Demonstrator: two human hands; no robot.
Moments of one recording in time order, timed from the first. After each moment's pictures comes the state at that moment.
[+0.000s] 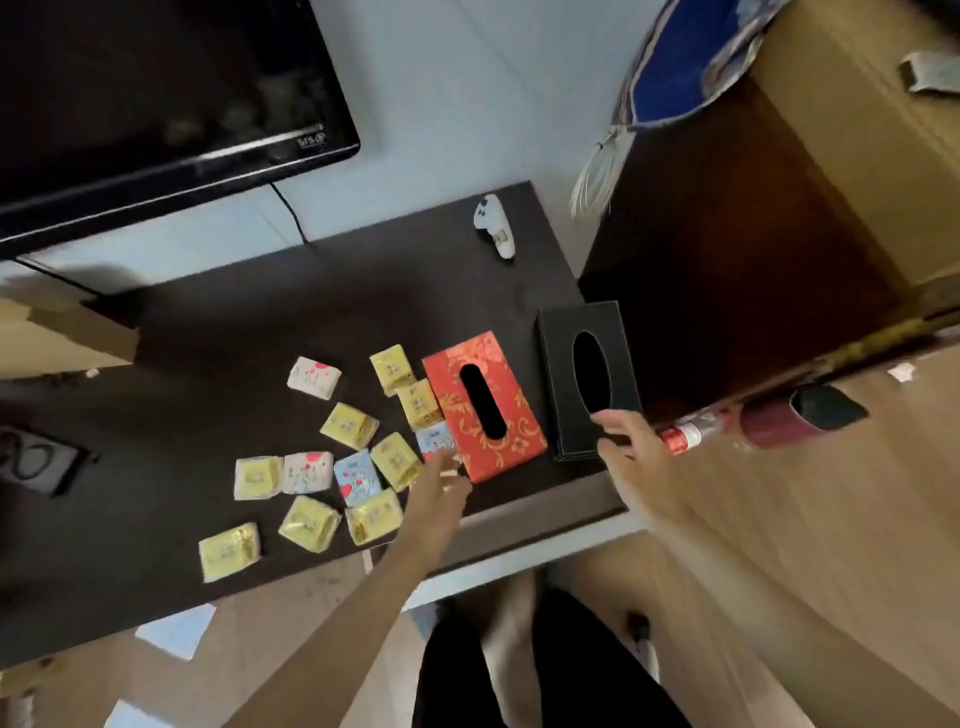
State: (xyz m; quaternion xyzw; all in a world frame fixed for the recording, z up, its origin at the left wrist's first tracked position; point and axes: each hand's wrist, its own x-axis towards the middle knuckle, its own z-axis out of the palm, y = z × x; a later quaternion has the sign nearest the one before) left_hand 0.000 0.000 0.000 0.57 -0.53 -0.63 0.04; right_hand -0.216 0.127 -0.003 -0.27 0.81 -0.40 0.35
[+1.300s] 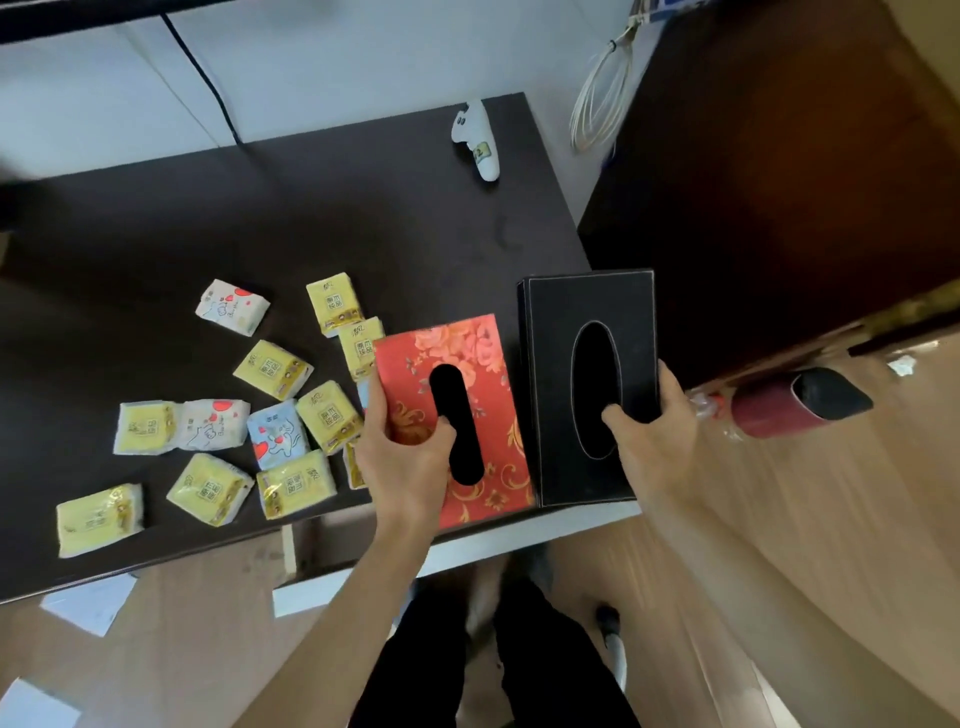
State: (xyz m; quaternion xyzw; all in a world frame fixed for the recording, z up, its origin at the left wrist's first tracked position) left_hand -0.042 0.027 -0.079 0.61 -0.51 -0.51 0.33; right_hand -0.241 0.142 -0.089 -0.16 0.79 -0.52 0.27
